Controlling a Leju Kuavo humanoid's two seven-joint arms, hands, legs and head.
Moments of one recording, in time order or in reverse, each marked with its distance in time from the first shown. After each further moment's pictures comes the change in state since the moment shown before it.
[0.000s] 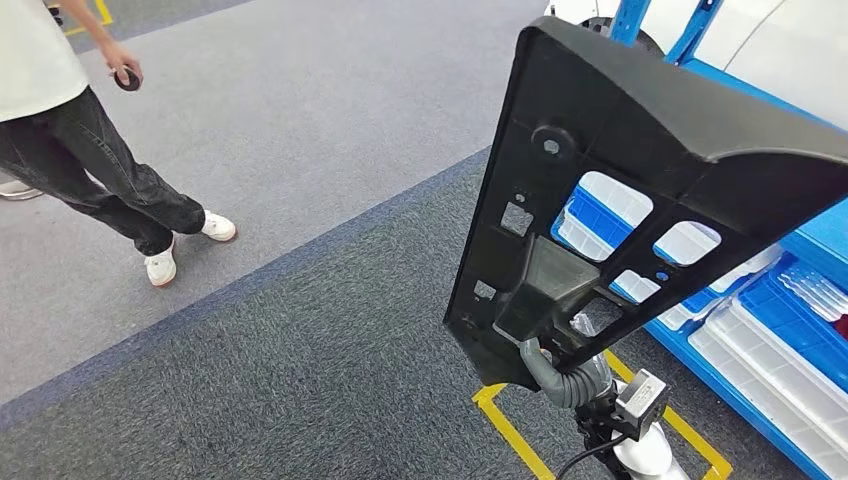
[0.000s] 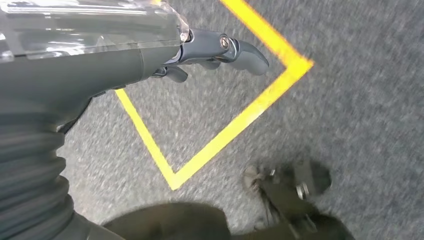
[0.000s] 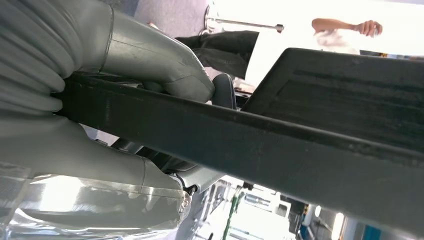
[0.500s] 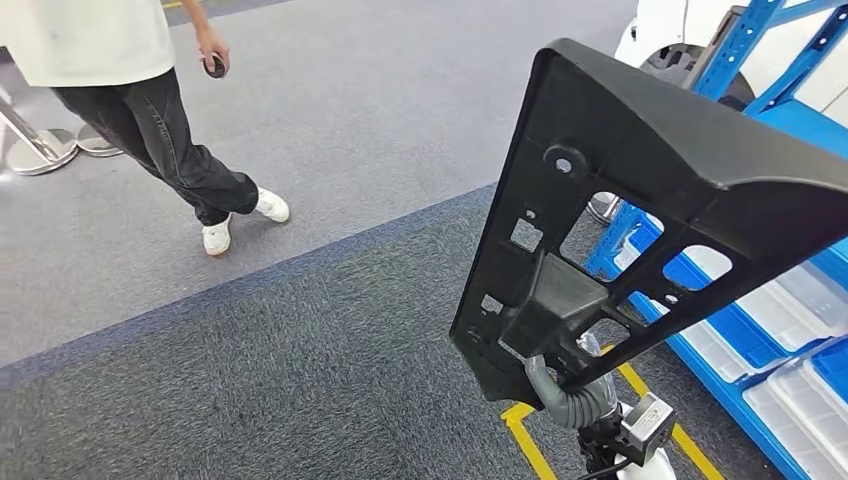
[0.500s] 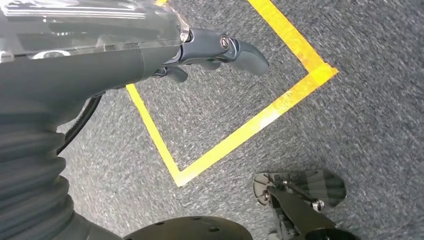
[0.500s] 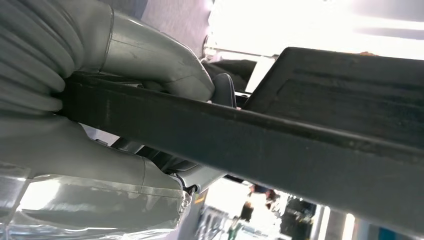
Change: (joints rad) left arm 0.008 -0.003 -0.033 0.000 -0.044 0.002 0.006; right arm 0.089 0.018 -0.023 -0.046 0.015 -0.034 -0.007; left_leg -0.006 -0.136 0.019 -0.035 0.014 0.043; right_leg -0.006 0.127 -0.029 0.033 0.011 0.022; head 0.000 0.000
